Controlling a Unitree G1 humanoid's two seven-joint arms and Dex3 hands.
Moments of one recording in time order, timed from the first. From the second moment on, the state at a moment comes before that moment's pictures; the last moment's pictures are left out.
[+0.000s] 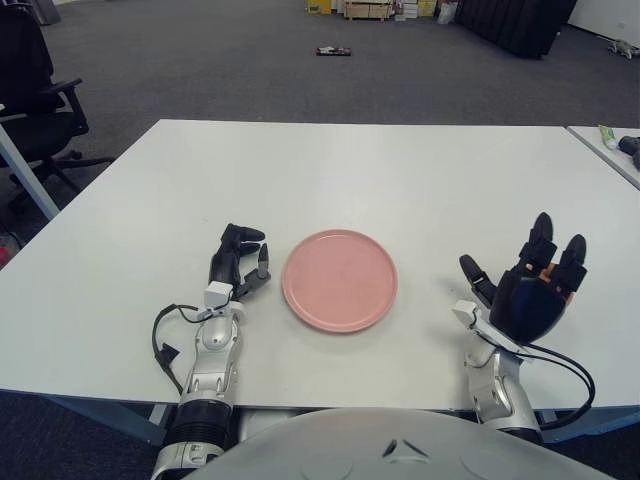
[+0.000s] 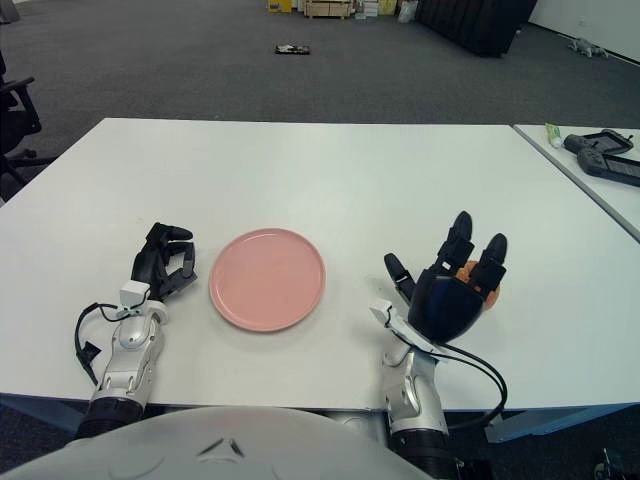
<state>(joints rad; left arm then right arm) 0.11 0.01 0.08 0.29 0.05 -0.36 0.10 0.22 -0.03 -0.04 0.08 -0.95 0.09 -1.05</state>
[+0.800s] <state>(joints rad) 0.11 0.01 0.08 0.29 0.05 -0.36 0.10 0.16 0.00 -0.14 0.10 -0.77 0.37 -0.97</state>
